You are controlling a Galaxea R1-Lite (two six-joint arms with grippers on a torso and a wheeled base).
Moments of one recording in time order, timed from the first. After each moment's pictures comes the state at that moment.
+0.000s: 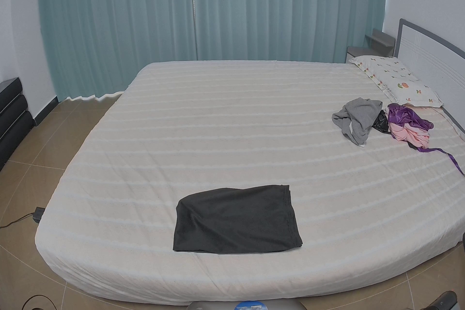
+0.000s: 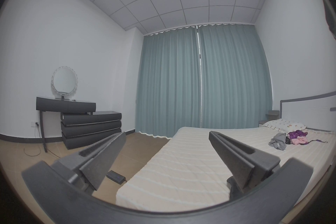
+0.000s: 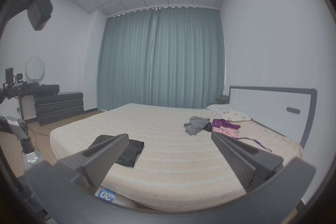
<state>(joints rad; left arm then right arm) -0.05 0.21 -0.29 -0.14 0.41 0.02 0.07 0.18 -0.40 0.22 0.03 -0.08</state>
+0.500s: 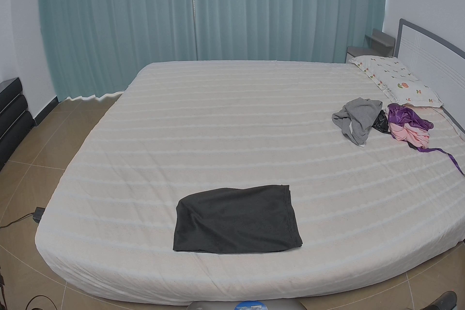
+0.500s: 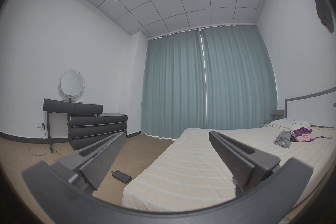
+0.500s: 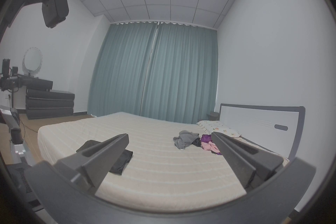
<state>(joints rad) 0.00 0.02 -0.26 0.00 0.41 0.04 0.01 0.03 -0.43 0.25 0.02 -0.16</state>
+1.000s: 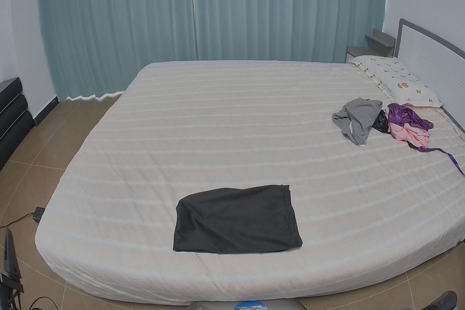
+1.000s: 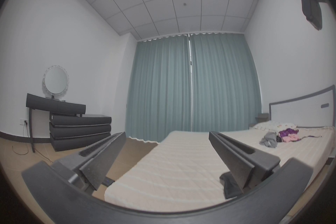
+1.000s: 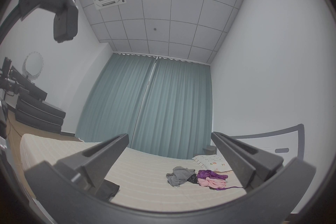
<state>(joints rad) 0.00 0.01 -0.06 -0.23 0.26 0.02 0.00 0.01 -0.12 -0.41 0.03 -0.18</state>
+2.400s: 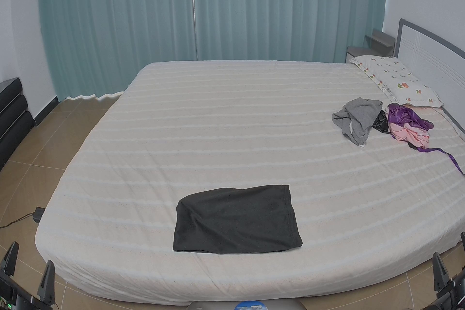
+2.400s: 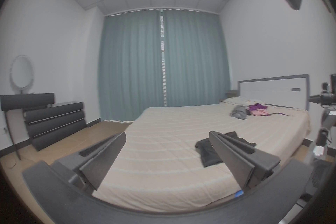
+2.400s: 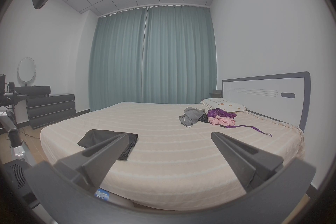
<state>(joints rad) 0.00 0.01 -0.02 -0.04 -0.01 0.03 0.00 0.01 -0.02 0.00 0.02 -0.03</state>
